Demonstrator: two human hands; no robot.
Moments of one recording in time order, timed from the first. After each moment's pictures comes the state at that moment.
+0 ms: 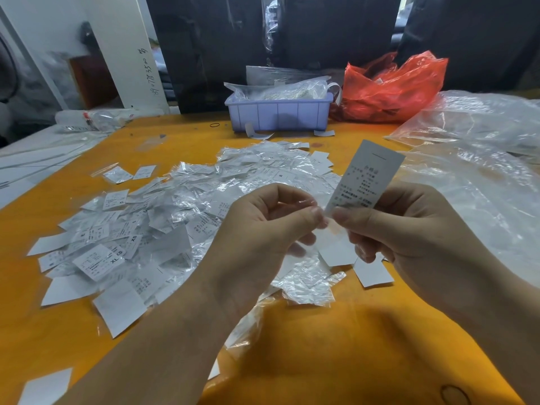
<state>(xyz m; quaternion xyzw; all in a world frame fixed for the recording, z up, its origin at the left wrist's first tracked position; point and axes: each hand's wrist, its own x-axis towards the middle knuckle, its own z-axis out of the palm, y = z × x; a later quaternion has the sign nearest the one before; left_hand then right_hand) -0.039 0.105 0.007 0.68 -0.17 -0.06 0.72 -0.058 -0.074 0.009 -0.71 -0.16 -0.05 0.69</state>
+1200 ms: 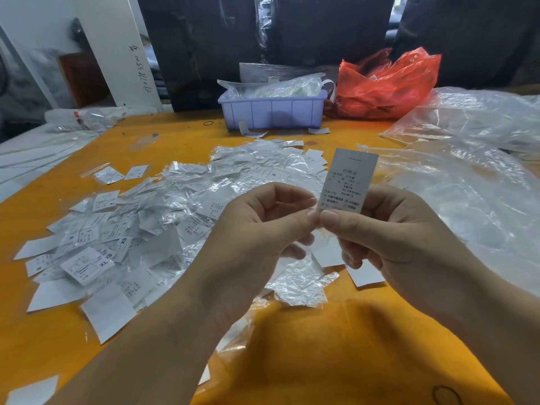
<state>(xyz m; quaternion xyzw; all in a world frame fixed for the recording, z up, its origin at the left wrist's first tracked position) -0.039 0.102 0.008 0.66 -0.17 -0.09 0.73 -0.056 -0.073 0.004 -0.71 -0.17 -0.01 0.69</state>
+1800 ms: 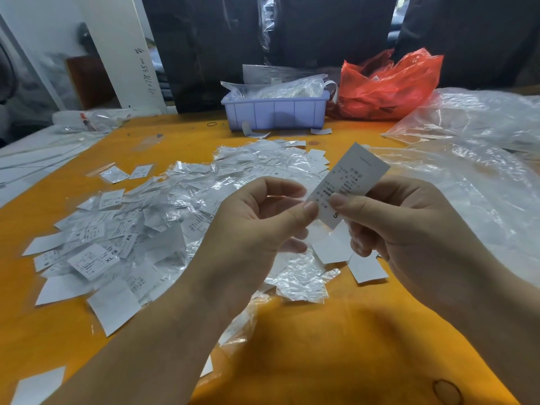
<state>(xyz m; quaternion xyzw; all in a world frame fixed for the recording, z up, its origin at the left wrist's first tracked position) -0.043 0.102 0.008 0.66 -0.15 -0.05 0.74 -0.055 -0.074 0.004 -0.71 -0.11 -0.07 0.70</state>
